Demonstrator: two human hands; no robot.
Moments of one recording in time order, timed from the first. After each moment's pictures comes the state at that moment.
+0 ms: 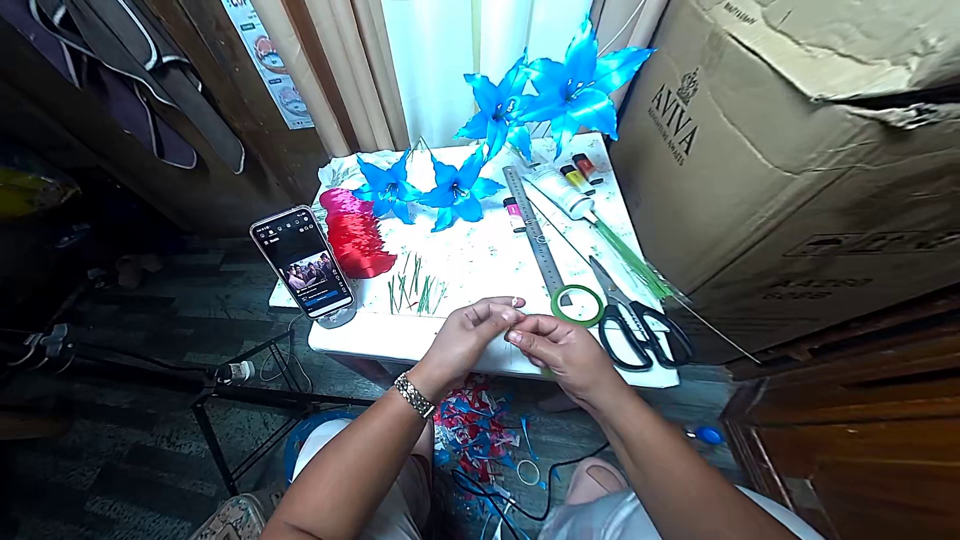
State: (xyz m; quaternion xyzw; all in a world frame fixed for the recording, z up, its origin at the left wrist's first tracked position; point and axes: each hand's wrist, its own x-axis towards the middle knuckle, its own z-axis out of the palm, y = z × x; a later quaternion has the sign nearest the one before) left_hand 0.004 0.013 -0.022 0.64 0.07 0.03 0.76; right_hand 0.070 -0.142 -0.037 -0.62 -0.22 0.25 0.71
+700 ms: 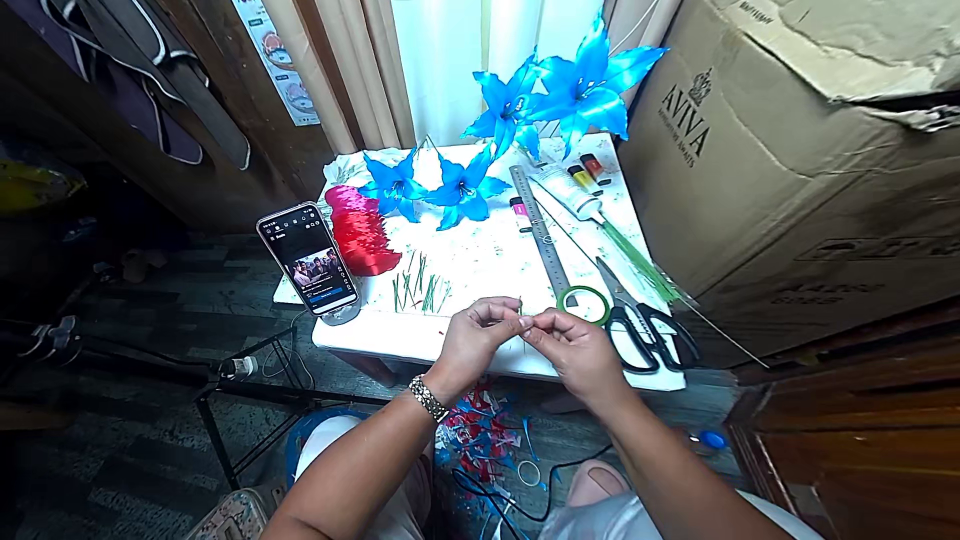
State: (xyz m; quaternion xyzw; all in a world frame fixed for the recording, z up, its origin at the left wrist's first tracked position) left_hand 0.006 0.001 -0.026 0.65 0.13 0.10 0.74; right_hand 0.069 -0.143 -0.046 -0.69 -0.27 0.10 0.66
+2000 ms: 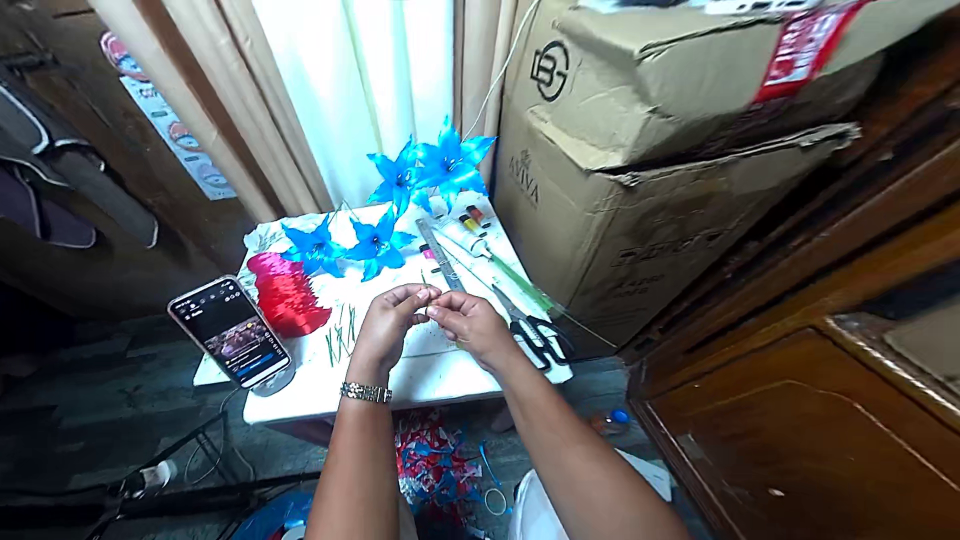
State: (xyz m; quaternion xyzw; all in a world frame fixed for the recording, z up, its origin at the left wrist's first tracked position) left_hand 0.053 0.029 0.021 0.63 0.04 0.09 0.77; right_hand 0.100 -0.115 0.004 -0.65 -0.21 0.16 0.72
